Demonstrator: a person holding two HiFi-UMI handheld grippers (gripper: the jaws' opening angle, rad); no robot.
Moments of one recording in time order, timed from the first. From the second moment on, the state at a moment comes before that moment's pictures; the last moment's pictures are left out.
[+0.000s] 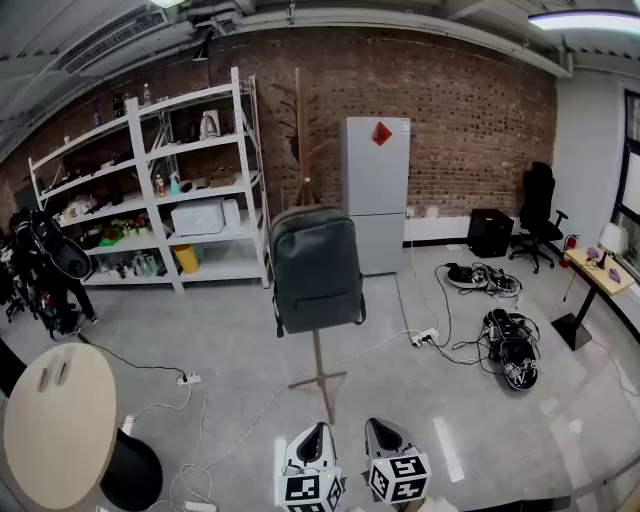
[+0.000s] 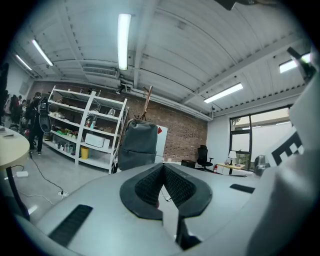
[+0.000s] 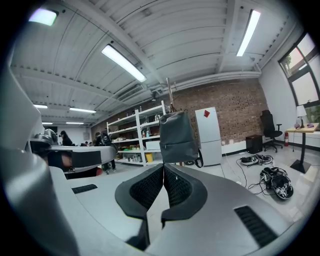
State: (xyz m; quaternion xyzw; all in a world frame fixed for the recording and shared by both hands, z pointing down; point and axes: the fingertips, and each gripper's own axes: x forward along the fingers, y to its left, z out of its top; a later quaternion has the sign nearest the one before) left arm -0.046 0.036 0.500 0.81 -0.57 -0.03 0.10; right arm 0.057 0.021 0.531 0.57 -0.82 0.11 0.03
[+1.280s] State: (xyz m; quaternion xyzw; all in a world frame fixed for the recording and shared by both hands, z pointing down) left arm -0.012 -0.105 0.498 0.79 -0.60 0.00 0.09; right arm 0.082 -0.121 0.546 0.53 -0.84 0.14 0.04
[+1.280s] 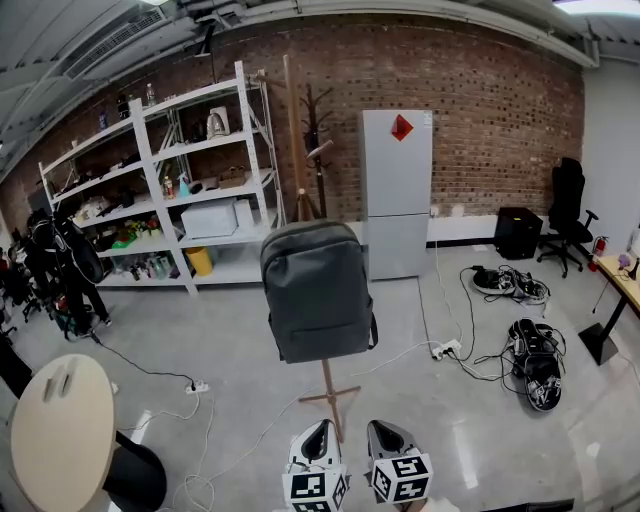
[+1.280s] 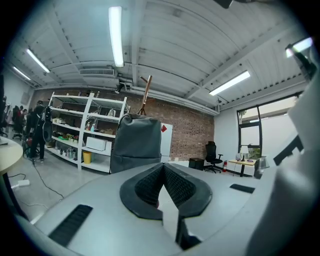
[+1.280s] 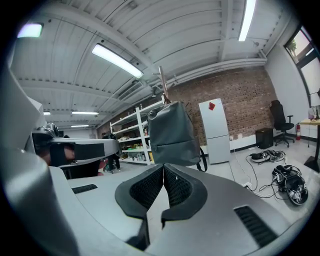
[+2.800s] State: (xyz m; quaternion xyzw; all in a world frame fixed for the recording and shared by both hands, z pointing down) left arm -0.053 -0.245 0.501 0.80 -0.60 -0.01 0.08; right arm 0.040 -0.259 0.541 0.53 -0.83 0.12 0.04
